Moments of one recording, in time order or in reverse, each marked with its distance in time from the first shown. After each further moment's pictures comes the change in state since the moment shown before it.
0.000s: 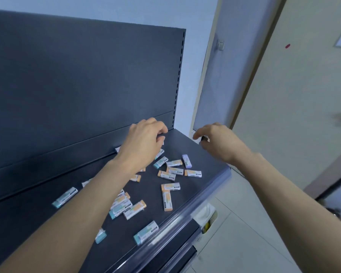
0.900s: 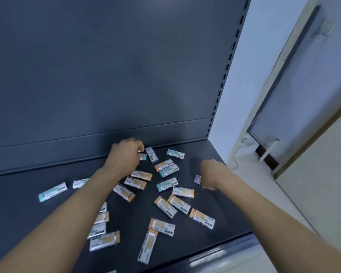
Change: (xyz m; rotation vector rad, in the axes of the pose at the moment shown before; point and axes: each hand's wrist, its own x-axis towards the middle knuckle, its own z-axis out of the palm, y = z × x) left_hand 0.054 -0.101 0.090 0.285 -0.165 -0.606; right_hand 0.149 0.042 0.107 -0.142 -0.517 -0.153
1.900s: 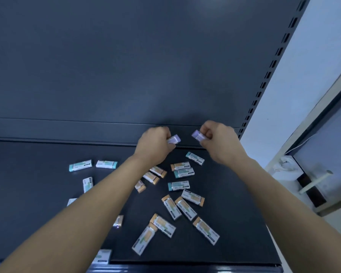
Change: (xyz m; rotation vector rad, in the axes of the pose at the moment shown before) left_hand -0.002 0.045 -0.010 -0.189 0.236 -0.216; right_hand 0.034 -0.015 -0.056 0.467 0.475 -0.435
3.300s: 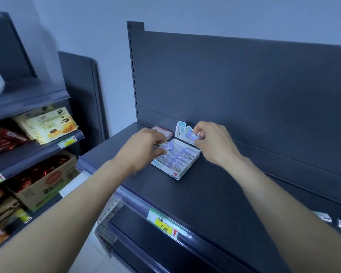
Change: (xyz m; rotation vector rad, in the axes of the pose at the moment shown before) left_hand -0.228 -0.470 -0.380 0.209 0.231 -0.241; right_hand -0.049 -0.563 0.271 0.072 -0.210 -0.552
